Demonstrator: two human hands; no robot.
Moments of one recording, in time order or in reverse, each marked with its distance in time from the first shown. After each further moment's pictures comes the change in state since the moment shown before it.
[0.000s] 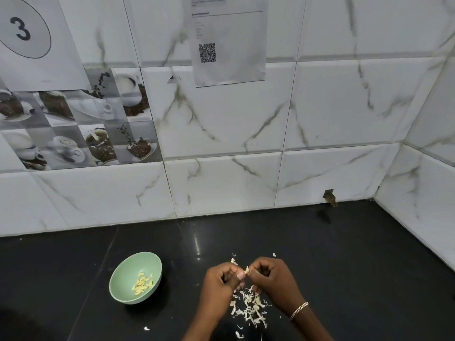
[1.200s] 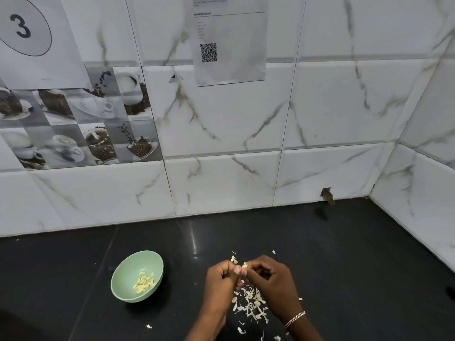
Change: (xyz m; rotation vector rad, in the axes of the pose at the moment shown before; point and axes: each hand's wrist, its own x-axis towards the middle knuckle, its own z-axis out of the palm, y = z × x) left_hand -0.013 0.019 0.004 -0.229 0.071 -0.153; right_hand -0.020 -0.012 0.021 0.082 0.180 -0.135
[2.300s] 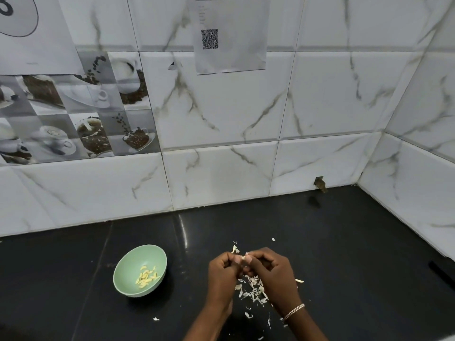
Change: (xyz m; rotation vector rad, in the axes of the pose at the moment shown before) left_hand 0.003 -0.015 -0.021 -0.141 -0.005 -0.057; right_hand -0.019 -0.013 0.034 0.155 0.112 0.098
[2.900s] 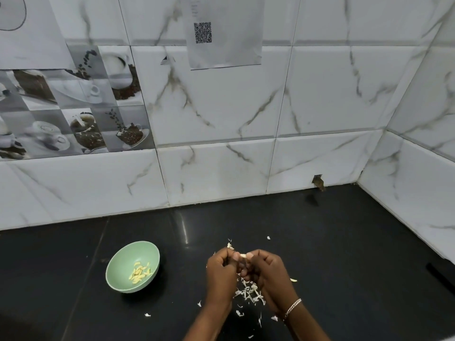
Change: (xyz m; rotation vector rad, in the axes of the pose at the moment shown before) left_hand 0.001 -0.007 0.023 0.139 0.084 0.110; right_hand 0.009 0.007 -0.016 0.333 -0.096 0.298
